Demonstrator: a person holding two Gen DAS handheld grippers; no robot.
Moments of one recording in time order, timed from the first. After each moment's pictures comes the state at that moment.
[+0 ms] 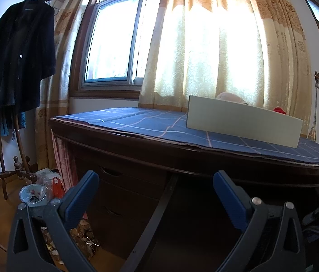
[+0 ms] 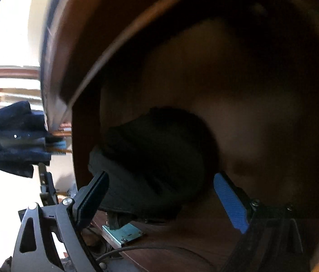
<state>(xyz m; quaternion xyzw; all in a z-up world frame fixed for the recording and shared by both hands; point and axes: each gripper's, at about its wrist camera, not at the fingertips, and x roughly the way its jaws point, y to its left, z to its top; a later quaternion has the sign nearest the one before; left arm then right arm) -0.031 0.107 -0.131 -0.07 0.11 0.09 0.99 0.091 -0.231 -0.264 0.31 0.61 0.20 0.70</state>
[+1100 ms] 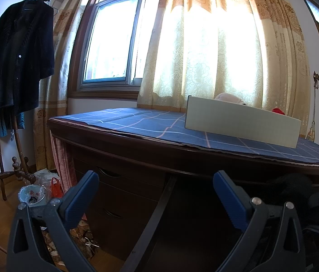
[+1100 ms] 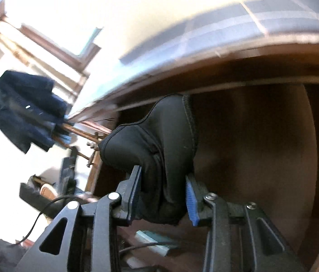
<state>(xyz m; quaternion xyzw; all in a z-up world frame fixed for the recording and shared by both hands) -0.030 0.107 -0.130 -0.07 0.11 0.09 0.99 0.044 -0.182 -0.173 0.21 0.46 0.27 0.82</state>
